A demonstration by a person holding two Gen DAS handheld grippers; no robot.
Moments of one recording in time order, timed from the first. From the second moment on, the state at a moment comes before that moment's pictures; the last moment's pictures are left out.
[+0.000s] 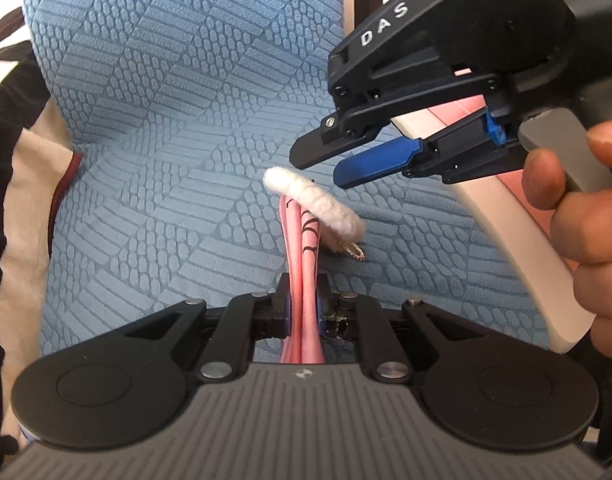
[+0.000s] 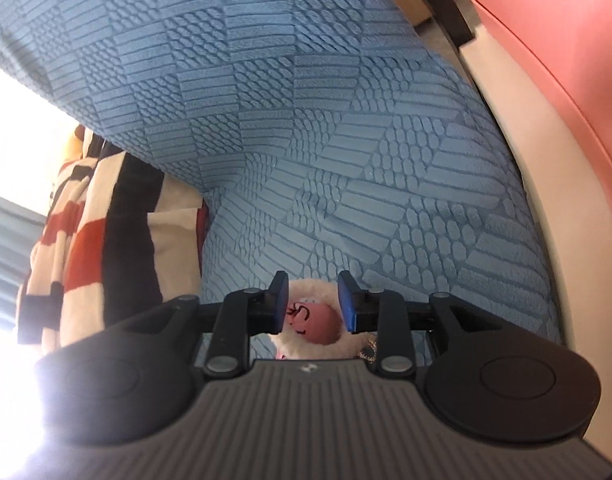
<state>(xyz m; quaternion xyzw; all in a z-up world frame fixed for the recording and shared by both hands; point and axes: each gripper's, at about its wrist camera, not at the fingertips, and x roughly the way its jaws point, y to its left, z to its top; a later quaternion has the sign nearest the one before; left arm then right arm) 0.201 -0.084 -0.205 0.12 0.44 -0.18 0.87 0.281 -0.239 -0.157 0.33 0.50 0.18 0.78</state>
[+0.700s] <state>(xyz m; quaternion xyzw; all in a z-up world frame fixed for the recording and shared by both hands) 0.162 -0.131 -0.213 0.36 0.32 -0.16 0.86 0.290 -0.249 -0.182 0.40 0.55 0.18 0.71</state>
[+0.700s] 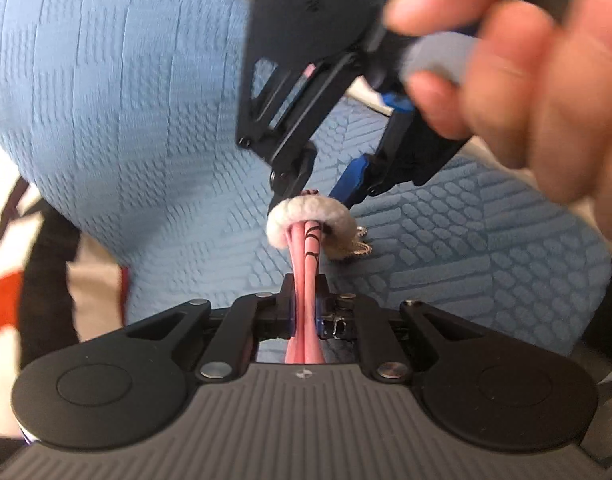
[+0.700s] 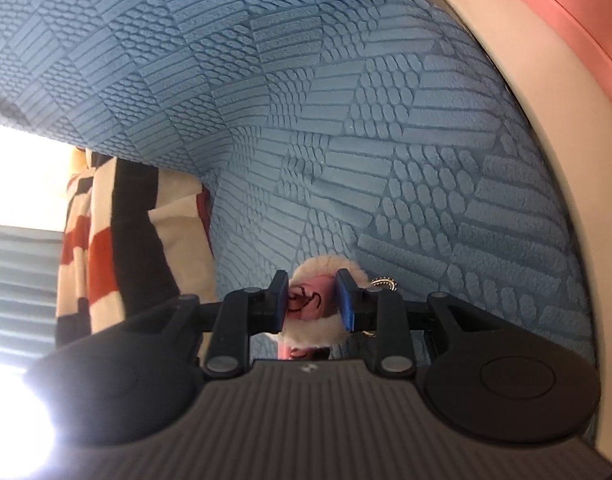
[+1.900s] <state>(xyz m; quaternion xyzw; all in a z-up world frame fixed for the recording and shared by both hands) 0.147 -0.133 -0.223 0.45 0.24 -0.13 0.85 0.291 -0.252 -0.168 0.42 0.53 0.22 0.70</state>
